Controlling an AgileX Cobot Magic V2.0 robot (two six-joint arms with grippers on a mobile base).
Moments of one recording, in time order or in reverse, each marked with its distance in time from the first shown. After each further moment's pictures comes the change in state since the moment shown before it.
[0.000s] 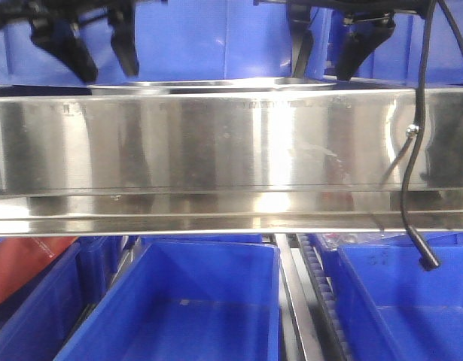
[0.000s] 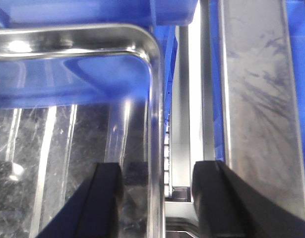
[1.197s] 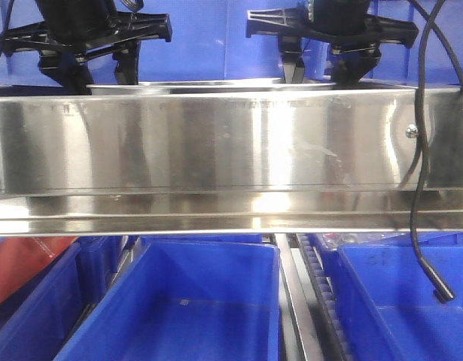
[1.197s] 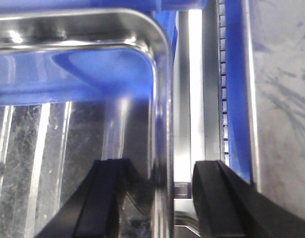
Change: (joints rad) left arm 0.000 0.053 0.000 0.029 -0.001 0.000; right arm 0.000 0.064 0.000 0.010 -0.024 0.000
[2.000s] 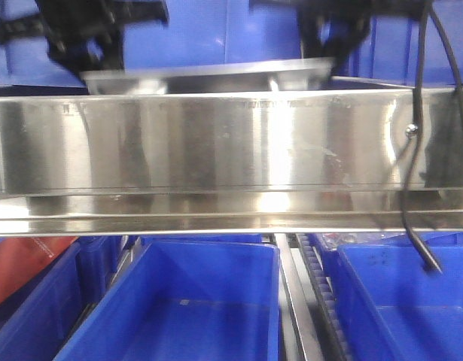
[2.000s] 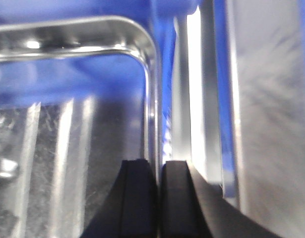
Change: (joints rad) left arm -0.002 -0.076 -0.002 -0.013 0.019 -0.031; right arm 0.008 -0.065 -0.061 0.004 0.065 0.011
